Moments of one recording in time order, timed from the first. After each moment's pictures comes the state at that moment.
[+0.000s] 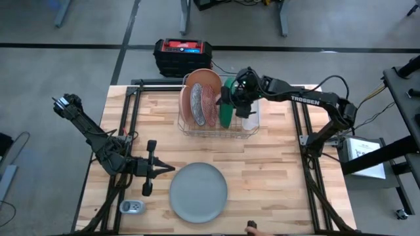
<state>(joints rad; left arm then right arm) -0.76 0.94 0.66 0.13 -0.72 0.17 -0.42 1.59 1.33 -0.47 -0.35 -1.97</state>
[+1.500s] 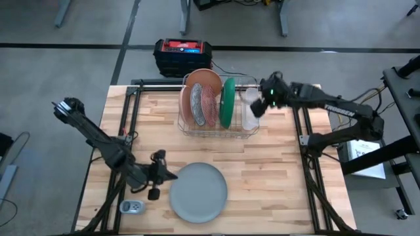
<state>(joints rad) -0.73 1.16 0.66 -0.20 -0.50 -0.47 -0.30 1.19 1.10 -0.86 0.27 0.47</state>
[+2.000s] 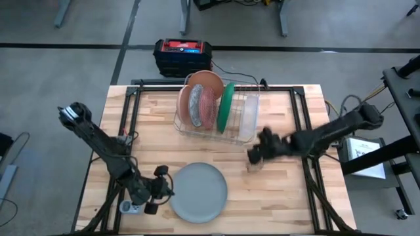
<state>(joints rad) -0.85 1.33 0.68 -0.16 -0.41 -0.58 0.40 1.24 0.74 -0.48 0.45 1.21</state>
